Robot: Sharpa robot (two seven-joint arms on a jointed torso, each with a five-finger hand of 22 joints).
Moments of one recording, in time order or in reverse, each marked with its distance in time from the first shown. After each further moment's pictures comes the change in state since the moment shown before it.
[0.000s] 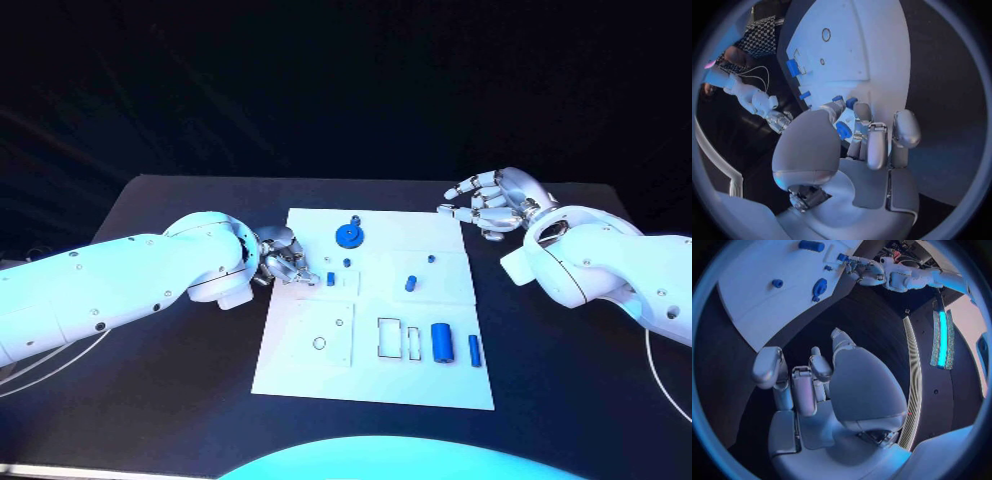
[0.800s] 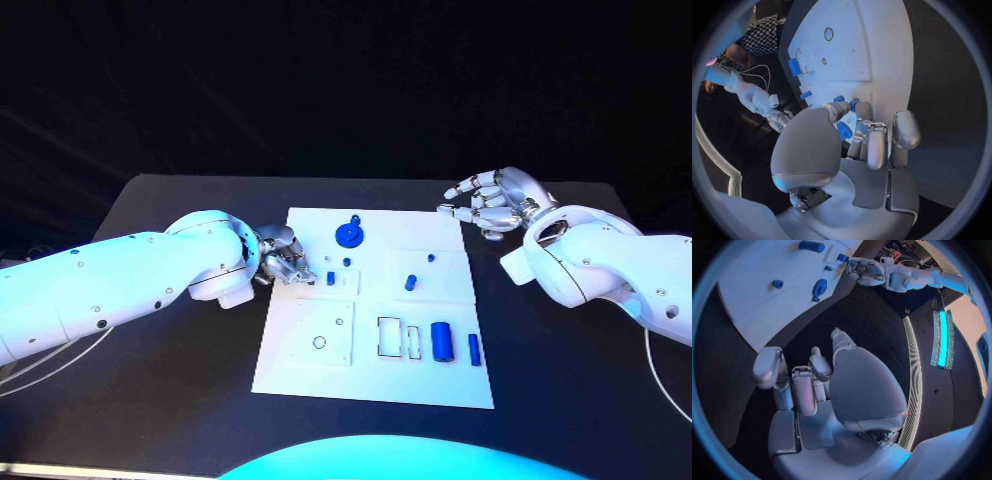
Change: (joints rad) left arm 0.001 0.006 0.001 -0.008 0.020 0.004 0.003; left_hand 0.073 -0.023 0.209 0.030 0.003 -0.002 0.006 -0.028 -0.032 0.014 0.008 -0.035 -0.019 -0.004 -0.003 0.004 0.000 0.000 0.003 -0.004 0.009 0.013; right arm -0.002 0.000 0.000 -0.001 0.000 0.000 0.000; right_hand 0.000 0.000 0.003 -0.003 0.000 0.000 0.000 0.000 0.000 0.001 0.001 0.000 0.002 0.000 0.000 0.000 0.000 0.000 0.000 0.000 0.000 0.000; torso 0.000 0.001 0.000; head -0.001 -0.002
